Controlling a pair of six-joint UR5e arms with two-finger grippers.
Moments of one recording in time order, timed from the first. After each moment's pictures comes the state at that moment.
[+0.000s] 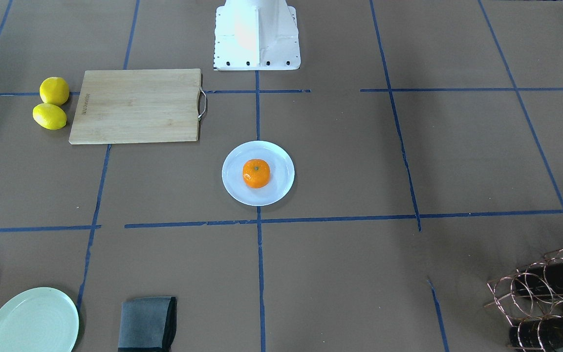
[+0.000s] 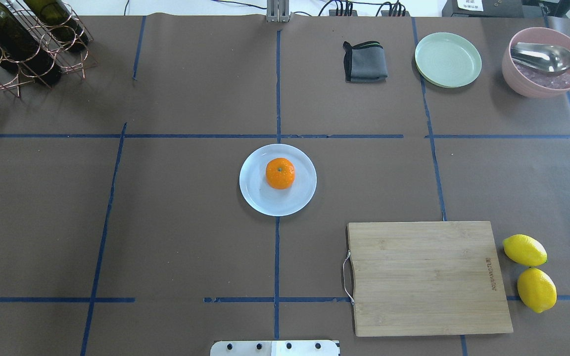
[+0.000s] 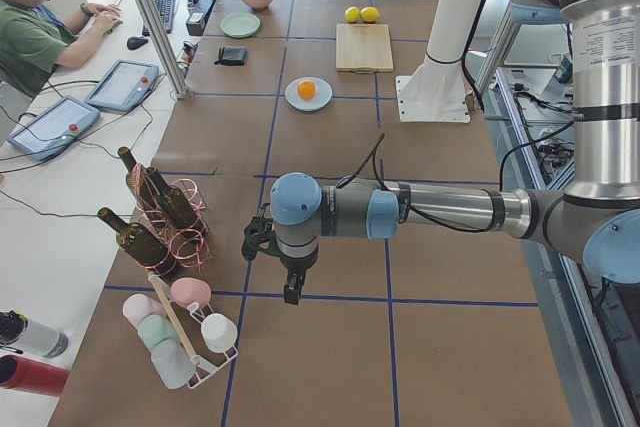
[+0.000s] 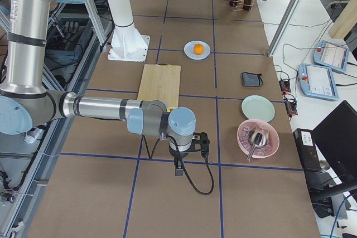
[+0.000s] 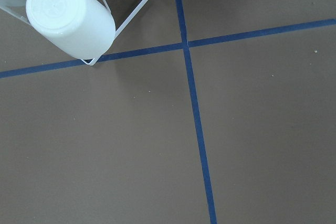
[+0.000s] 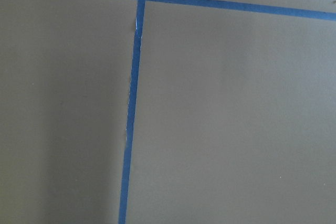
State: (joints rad) left arm -1.61 -1.43 -1.78 -1.52 -2.34 0.16; right arm 1.61 -1.76 1.74 -1.62 2.30 -0.16
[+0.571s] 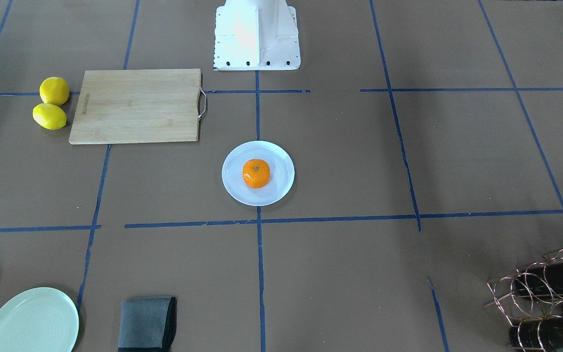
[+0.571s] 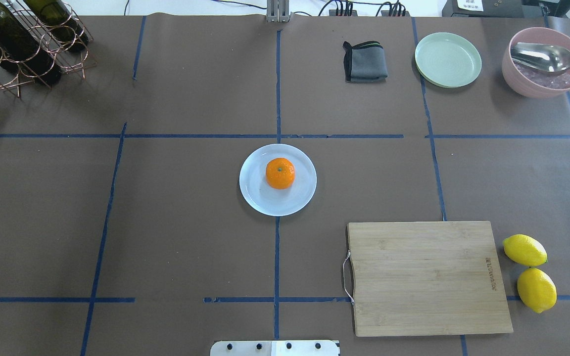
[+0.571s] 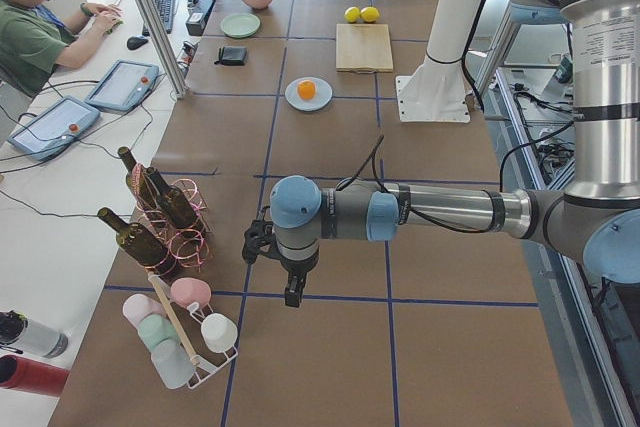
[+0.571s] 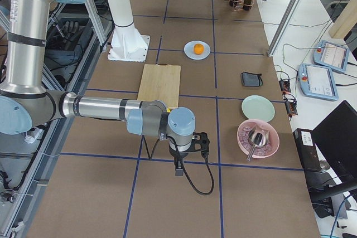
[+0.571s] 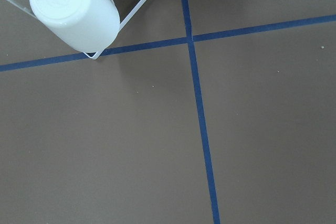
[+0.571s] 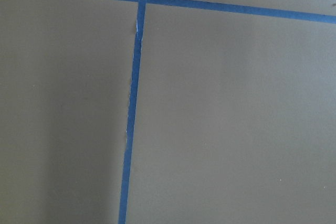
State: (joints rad) left arm -1.61 -1.43 -1.77 -1.52 -2.34 0.16; right arm 1.61 -1.77 1.74 -1.61 2.30 -0.15
